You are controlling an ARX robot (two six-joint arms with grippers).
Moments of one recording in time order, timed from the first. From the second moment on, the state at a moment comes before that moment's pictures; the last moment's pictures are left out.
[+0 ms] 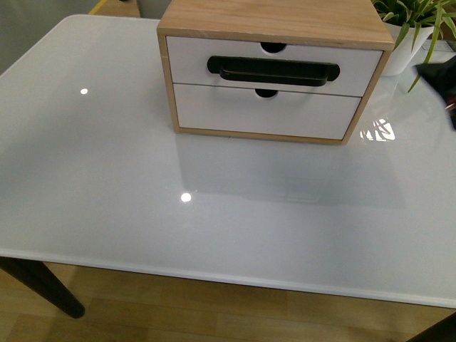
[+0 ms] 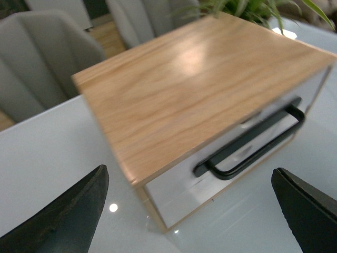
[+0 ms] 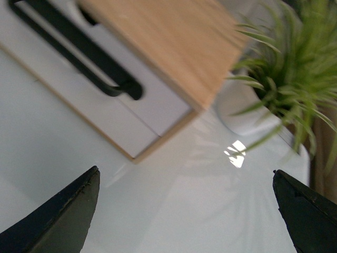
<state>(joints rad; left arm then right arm) -0.15 1.82 1.03 0.54 0.40 0.24 0.09 1.54 0.64 0.57 -0.07 -0.65</state>
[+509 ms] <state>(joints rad) 0.00 1.25 0.27 0.98 0.00 0.00 0.00 1.01 0.14 0.86 0.00 -0.01</state>
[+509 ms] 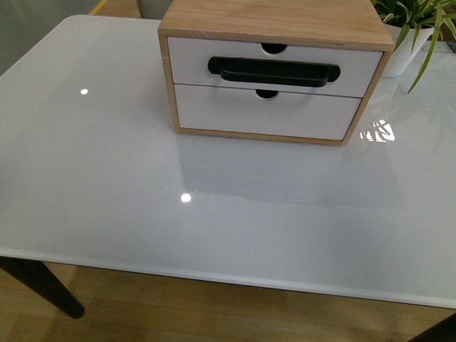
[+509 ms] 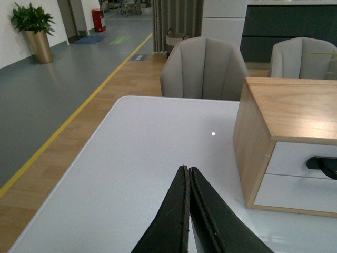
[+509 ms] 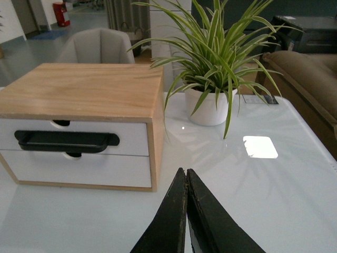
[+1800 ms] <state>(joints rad) 0.00 0.30 0.02 0.31 0.00 0.00 0.00 0.21 0.02 0.21 0.00 -0.01</state>
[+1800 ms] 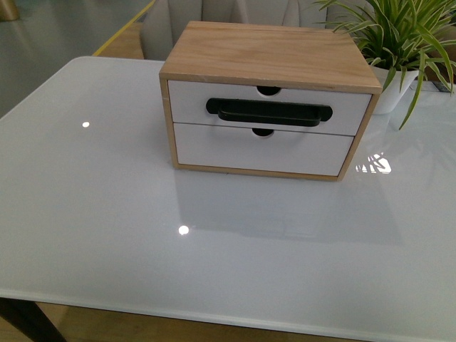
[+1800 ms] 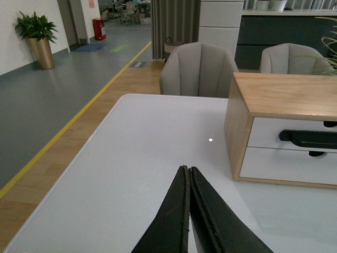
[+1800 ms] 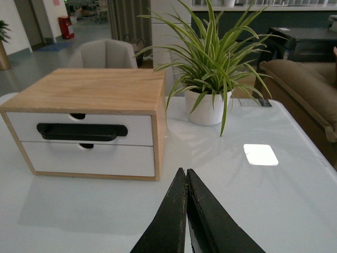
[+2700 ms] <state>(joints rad) 0.00 0.01 0.02 0.00 0.00 0.00 0.00 0.01 0.02 0.00 0.00 -0.01</state>
